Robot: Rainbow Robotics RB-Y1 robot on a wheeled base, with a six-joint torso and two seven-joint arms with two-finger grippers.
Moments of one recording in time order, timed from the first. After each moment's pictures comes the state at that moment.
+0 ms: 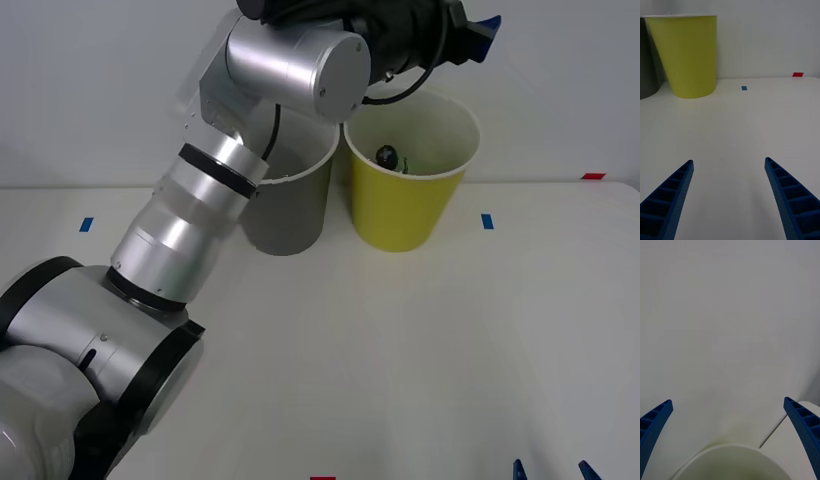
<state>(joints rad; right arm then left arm) 1.14 -0.25 0.28 -2.00 -0.09 -0.64 1.57 -1.06 0.05 -0.23 -1.35 0.53 0.69 -1.74</state>
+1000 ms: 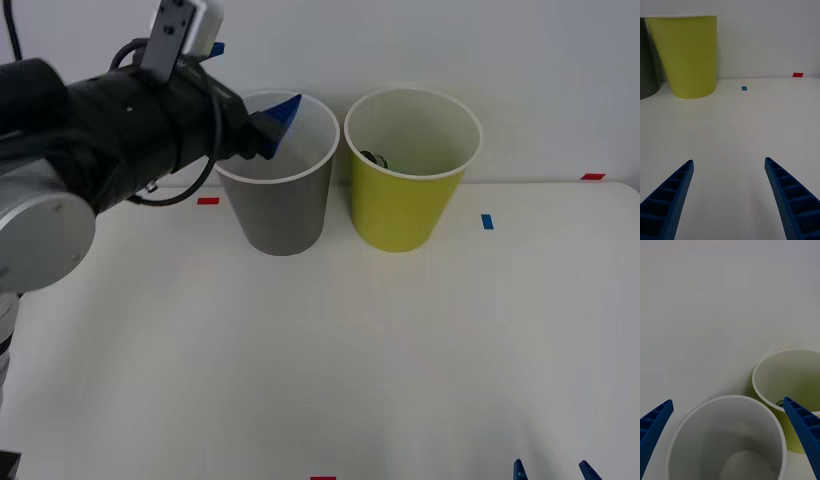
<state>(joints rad) 1.14 -0.25 0.28 -2.00 -0.09 -0.64 1.57 -0.42 0.43 -0.07 -2.30 0.56 1.06 -1.74</state>
